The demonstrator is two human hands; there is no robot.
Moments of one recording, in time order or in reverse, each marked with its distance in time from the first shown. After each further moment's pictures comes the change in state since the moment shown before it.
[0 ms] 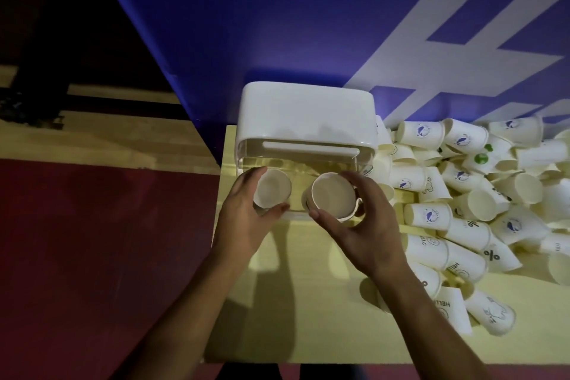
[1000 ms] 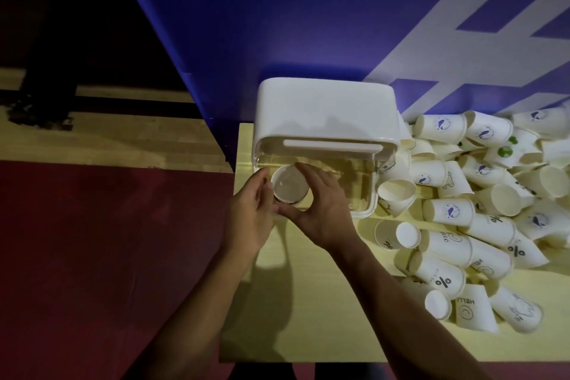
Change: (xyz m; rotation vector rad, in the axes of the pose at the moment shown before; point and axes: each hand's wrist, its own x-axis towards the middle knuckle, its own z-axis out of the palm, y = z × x) left_hand 0.010 -0.023 -0.011 -0.205 -0.011 -0.175; right_hand 0.025 0.007 0.107 -0.147 -0.128 -0.071
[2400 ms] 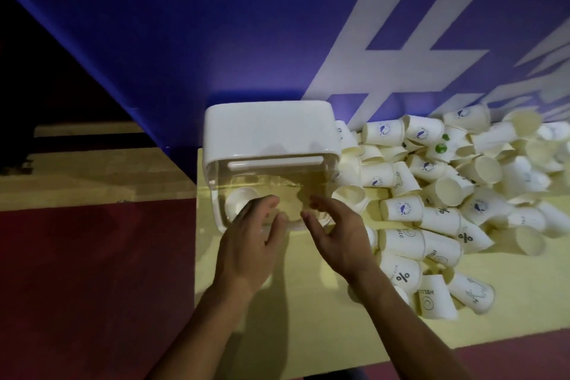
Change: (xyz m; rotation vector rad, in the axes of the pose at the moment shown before) left_hand -0.040 0.061 0.040 0.255 -0.120 0.316; right_hand -0.047 0.043 -0.087 0.088 0.133 0.210
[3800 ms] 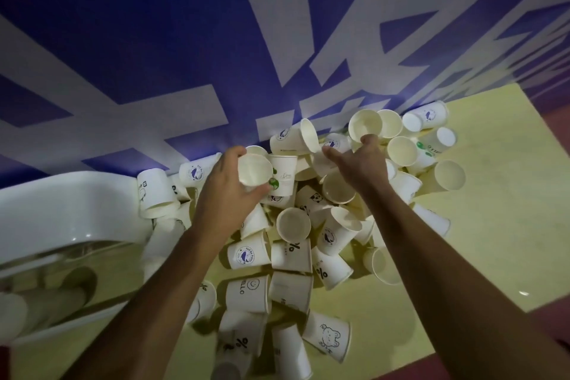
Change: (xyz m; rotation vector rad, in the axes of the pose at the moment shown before) left_hand 0.179 0.205 0.296 0.217 -0.190 0.009; right_hand 0.199 0.272 -0.308 0.086 0.215 0.700
